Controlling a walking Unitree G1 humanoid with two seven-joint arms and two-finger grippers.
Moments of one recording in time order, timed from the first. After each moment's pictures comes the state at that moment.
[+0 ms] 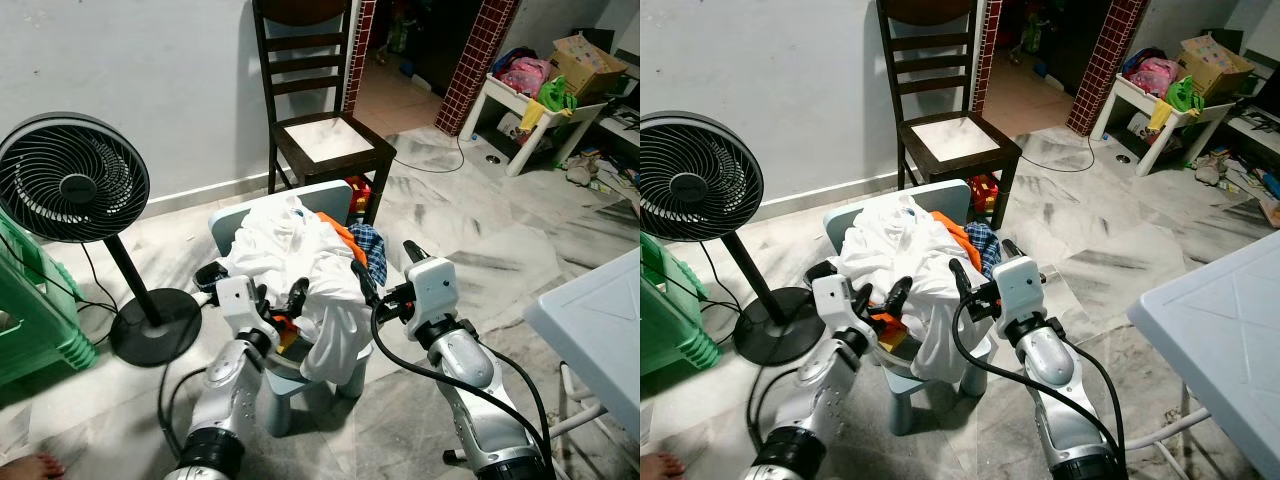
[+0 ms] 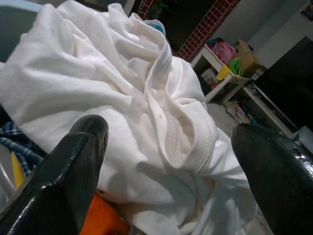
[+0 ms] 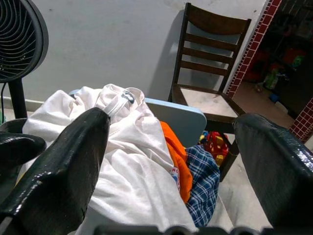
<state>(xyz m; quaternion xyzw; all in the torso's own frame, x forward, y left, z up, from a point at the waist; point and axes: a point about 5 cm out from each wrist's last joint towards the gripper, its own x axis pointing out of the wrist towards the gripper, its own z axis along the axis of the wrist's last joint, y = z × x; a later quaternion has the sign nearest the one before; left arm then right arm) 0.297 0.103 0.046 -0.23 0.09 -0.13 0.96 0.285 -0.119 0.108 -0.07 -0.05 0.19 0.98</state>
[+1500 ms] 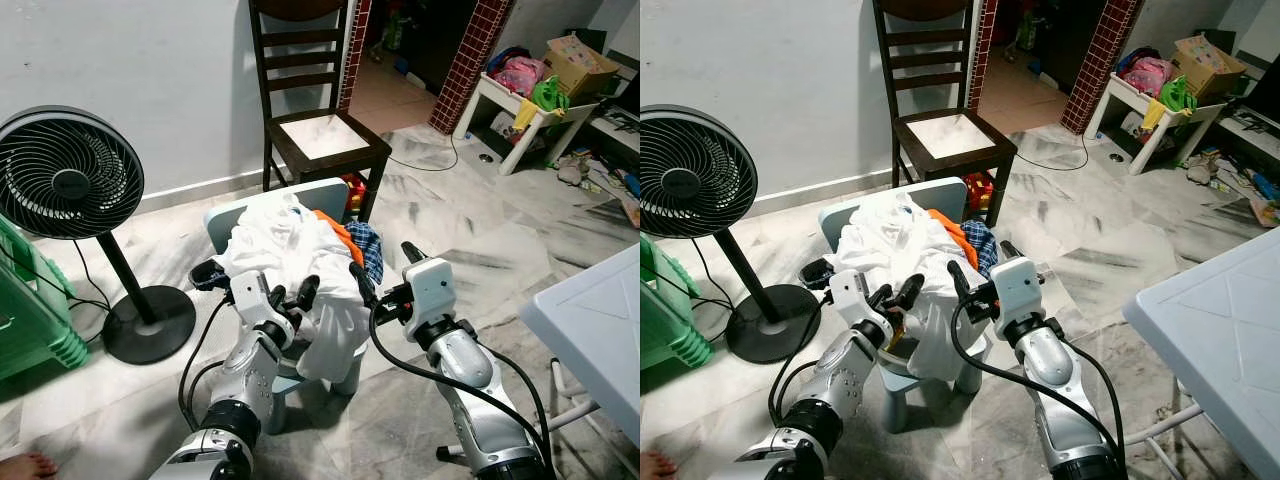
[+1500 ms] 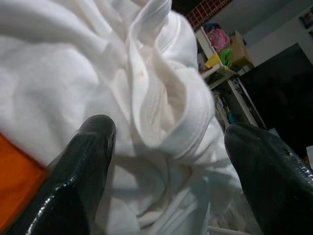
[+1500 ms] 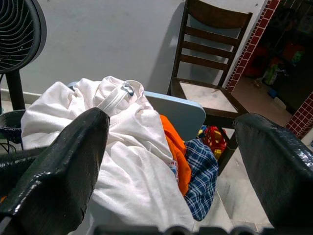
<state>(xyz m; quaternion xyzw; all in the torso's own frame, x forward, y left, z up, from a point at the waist) 0.312 0.077 0.032 -0.32 0.15 -0.12 0.93 0.284 -0.118 0.106 -0.07 -0.04 0.19 0.98</state>
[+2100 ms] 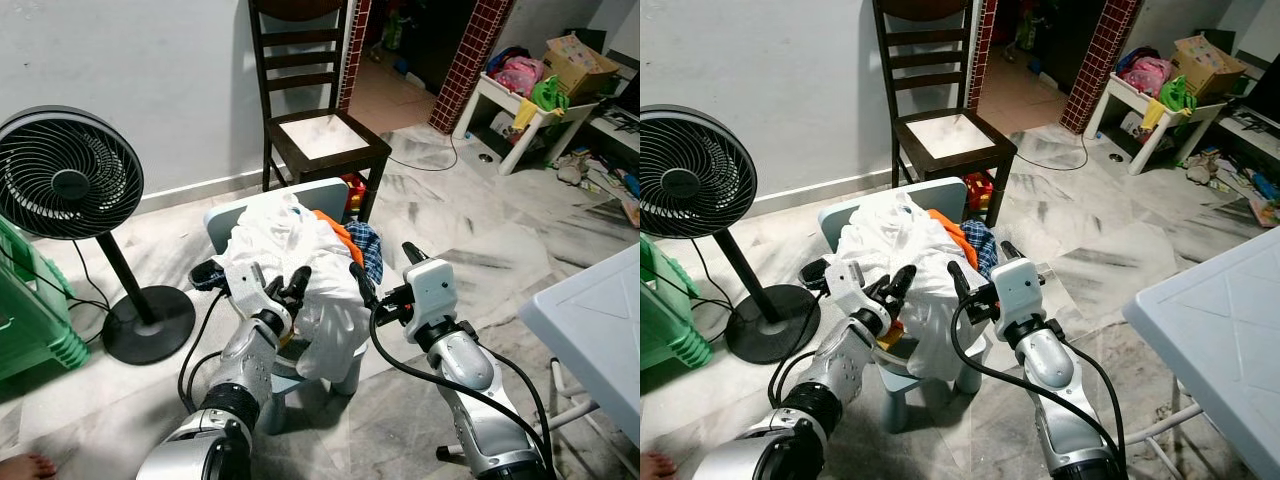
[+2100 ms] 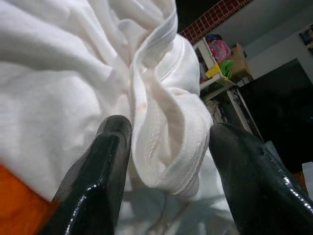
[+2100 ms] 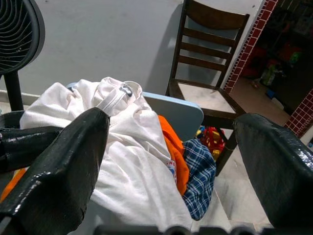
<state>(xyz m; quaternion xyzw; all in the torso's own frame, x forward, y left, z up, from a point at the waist) 0.325 0.082 0.042 -0.34 0.14 -0.10 0.92 0.281 -0.118 0.107 -0.07 -0.04 0.19 0.98</state>
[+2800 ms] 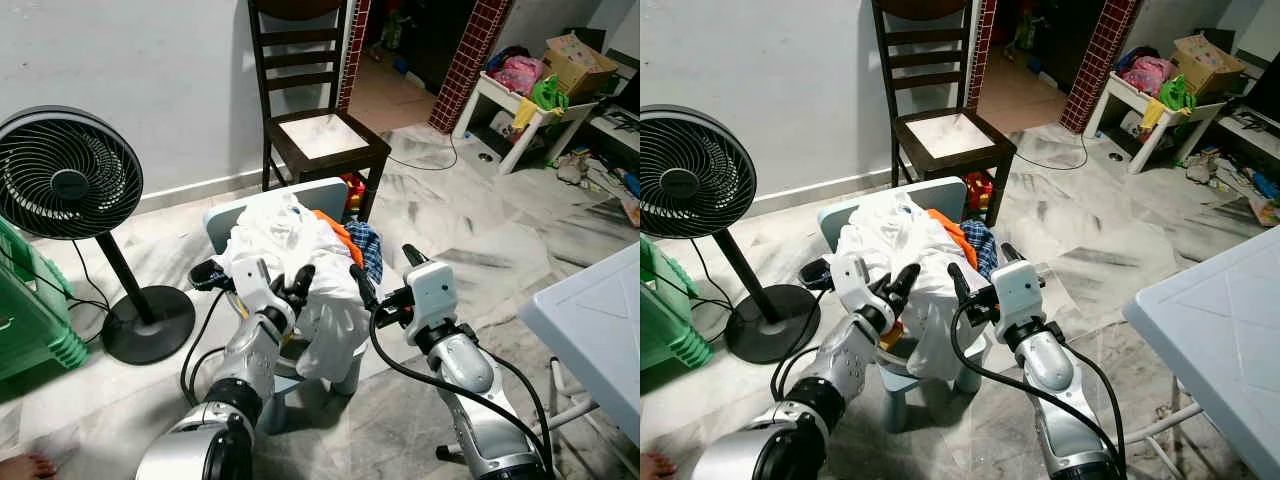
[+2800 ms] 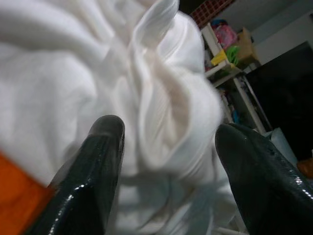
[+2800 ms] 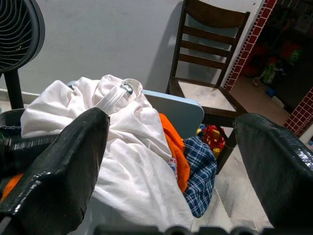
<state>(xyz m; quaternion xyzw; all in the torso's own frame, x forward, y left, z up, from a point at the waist) 0.322 0.076 0.036 -0.32 0.17 -0.11 0.93 0.279 -0.118 0.105 -0.07 -0.04 0.19 0.98</state>
